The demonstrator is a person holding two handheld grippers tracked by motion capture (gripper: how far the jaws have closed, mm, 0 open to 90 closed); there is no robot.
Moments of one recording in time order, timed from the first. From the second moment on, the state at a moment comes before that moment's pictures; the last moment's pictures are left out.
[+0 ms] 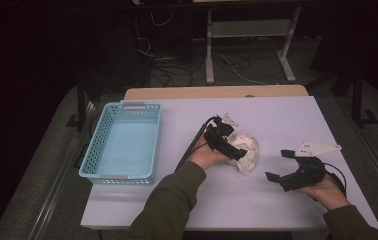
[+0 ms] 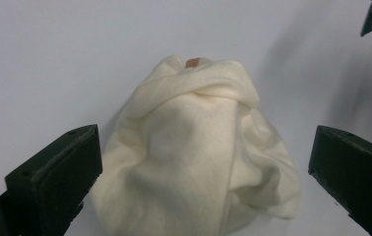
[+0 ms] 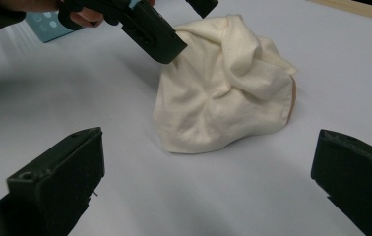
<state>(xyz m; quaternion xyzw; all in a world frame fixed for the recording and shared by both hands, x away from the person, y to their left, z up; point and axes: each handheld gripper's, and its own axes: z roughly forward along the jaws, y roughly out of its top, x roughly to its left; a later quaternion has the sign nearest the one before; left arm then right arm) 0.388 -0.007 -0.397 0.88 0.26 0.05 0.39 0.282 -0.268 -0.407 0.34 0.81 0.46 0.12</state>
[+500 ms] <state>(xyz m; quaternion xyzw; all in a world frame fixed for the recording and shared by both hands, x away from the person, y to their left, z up) 0.373 0.021 -0.390 0.87 0.26 0.05 0.41 0.281 -0.268 -0.407 0.35 0.81 0.46 0.12</state>
